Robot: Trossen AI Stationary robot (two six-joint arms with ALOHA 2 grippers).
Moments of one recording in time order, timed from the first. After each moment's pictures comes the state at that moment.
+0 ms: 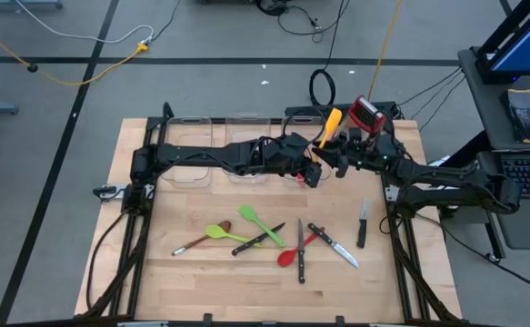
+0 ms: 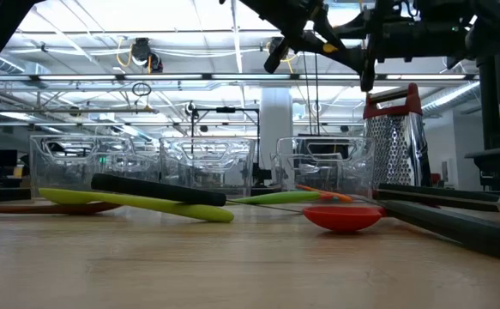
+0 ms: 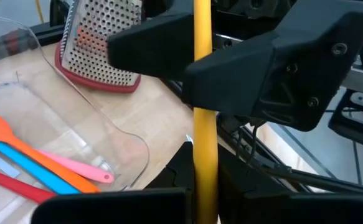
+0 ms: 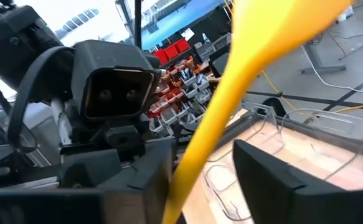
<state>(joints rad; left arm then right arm) 0.07 2.02 1.85 -0.29 -0.13 -0.69 -0.43 0.93 0.42 0.61 -0.17 0.56</state>
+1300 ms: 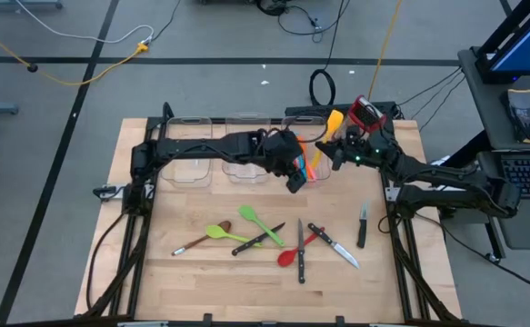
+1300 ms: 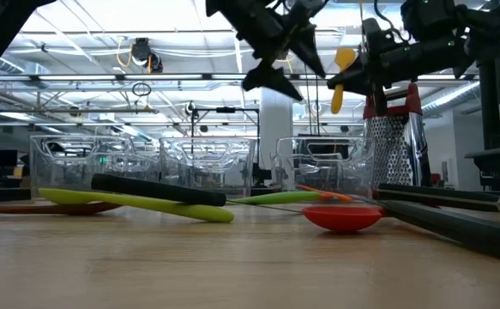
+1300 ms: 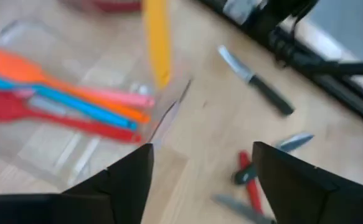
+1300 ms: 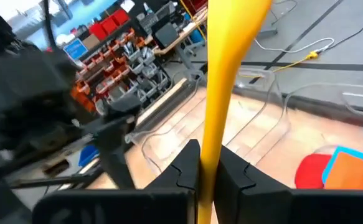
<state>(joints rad) 0.15 2.01 1.85 -0.63 0.09 -0.46 -0.53 0.93 0.42 0.40 -0.17 0.58</state>
